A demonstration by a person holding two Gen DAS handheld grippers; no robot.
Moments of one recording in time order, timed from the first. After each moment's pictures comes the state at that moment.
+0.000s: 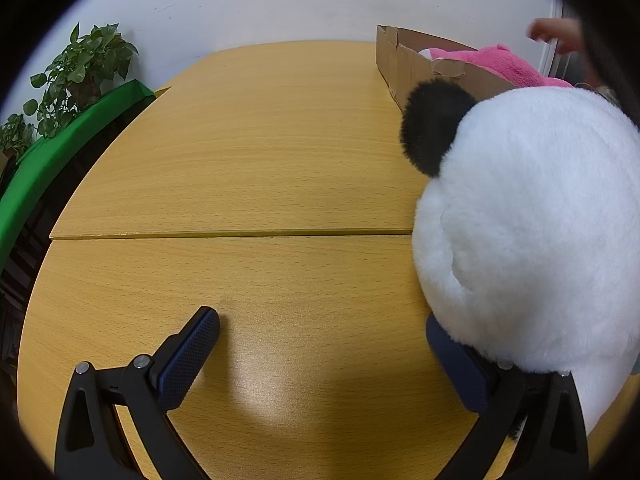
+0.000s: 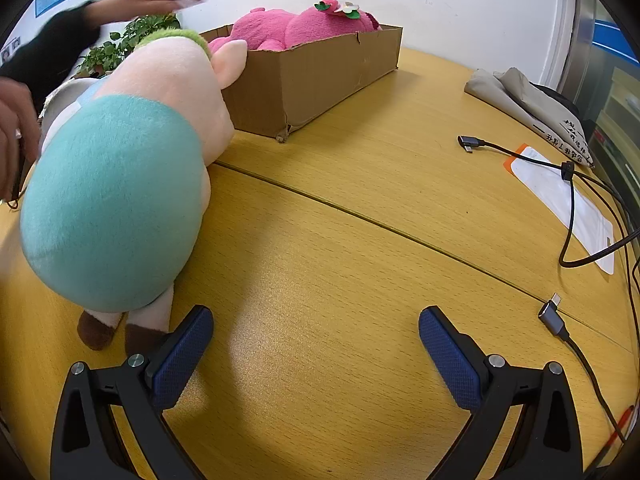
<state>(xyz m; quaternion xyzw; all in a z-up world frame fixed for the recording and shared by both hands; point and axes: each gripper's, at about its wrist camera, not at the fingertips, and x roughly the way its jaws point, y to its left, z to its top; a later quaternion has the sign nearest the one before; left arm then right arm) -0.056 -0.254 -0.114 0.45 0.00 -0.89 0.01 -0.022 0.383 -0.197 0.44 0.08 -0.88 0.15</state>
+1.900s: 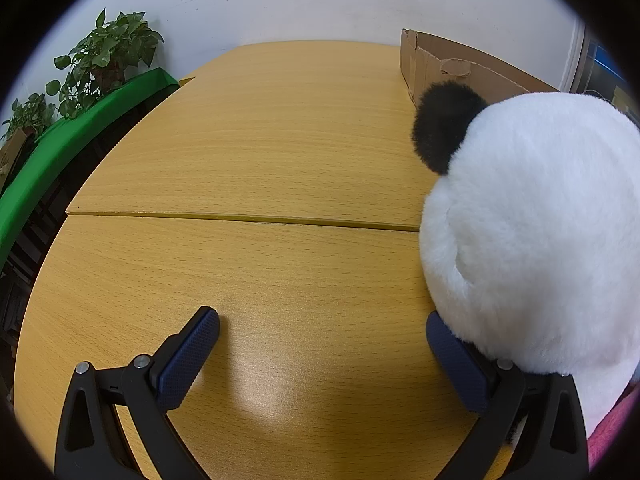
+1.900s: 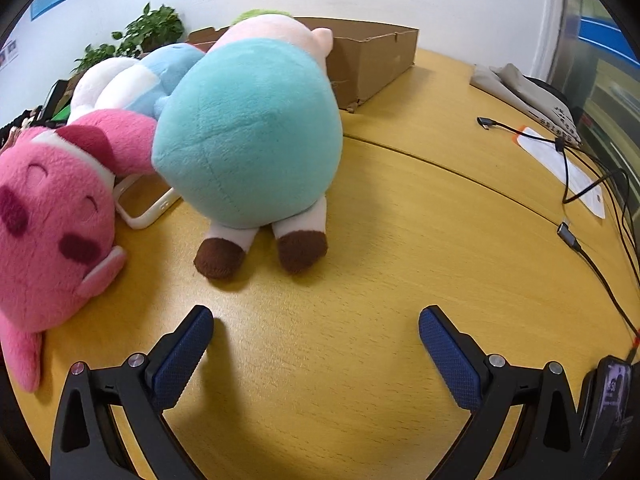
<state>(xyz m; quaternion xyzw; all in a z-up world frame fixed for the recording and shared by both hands) -0.048 -0.251 -0.113 0.45 0.02 -0.89 0.04 0.053 0.327 -0.202 0.44 0.07 -0.89 0.12</state>
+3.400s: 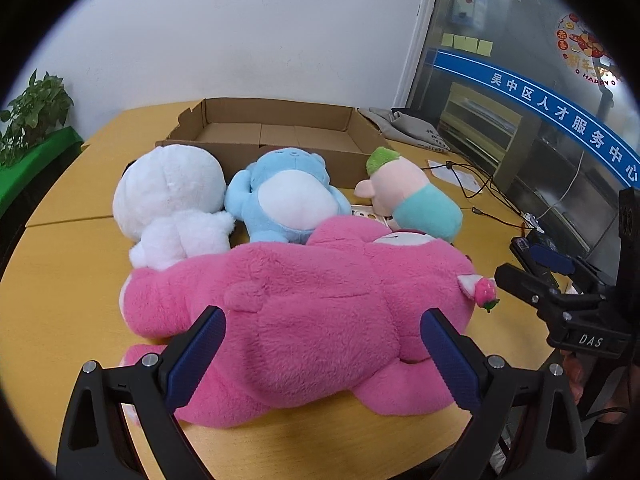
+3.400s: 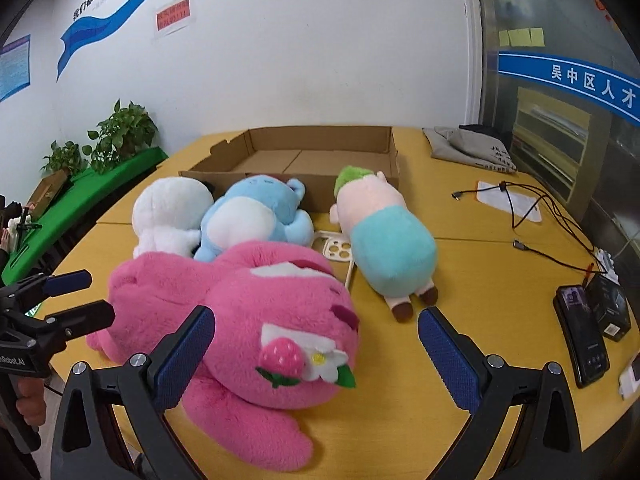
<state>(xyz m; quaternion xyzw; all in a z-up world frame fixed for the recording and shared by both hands) 0.170 -0.032 0.010 0.38 0.04 -0.91 -0.15 0.169 0.172 -0.077 0.33 -0.02 -0.94 0.00</state>
